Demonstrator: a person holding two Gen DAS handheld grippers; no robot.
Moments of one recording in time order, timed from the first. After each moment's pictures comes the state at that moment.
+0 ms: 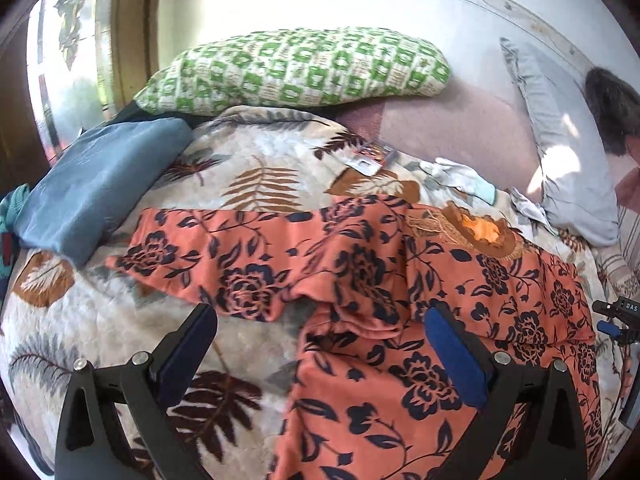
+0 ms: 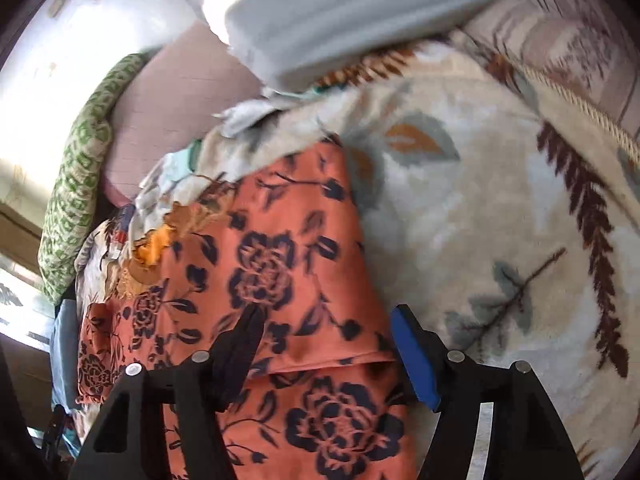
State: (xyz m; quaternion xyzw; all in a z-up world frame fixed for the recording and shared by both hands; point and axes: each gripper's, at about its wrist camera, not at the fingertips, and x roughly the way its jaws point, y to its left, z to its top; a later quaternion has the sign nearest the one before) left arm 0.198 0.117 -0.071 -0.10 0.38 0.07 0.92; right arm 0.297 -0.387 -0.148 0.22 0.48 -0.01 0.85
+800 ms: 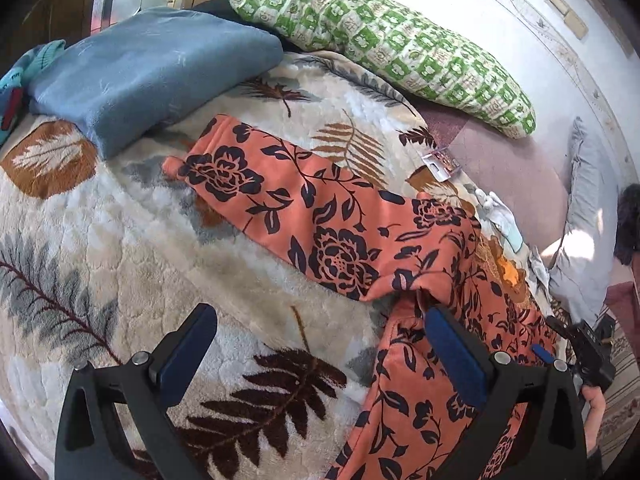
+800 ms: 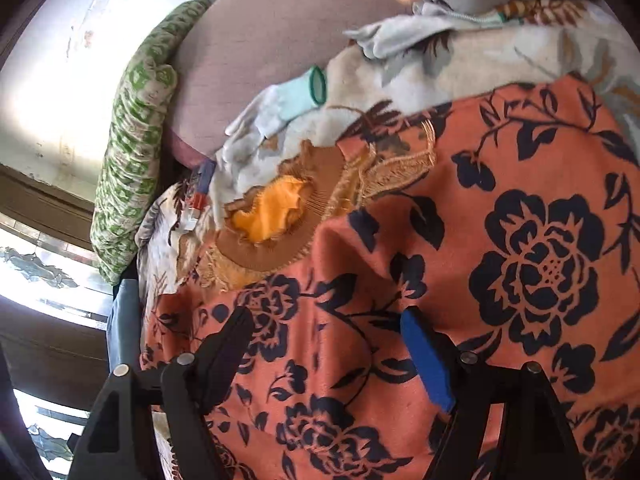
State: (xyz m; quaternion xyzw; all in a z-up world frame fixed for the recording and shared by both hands) left arm 0.195 0.220 -0.117 -0.29 0.42 0.08 0.86; right arm 0.359 -0.255 -0.165 0.30 0.51 0.13 0.80
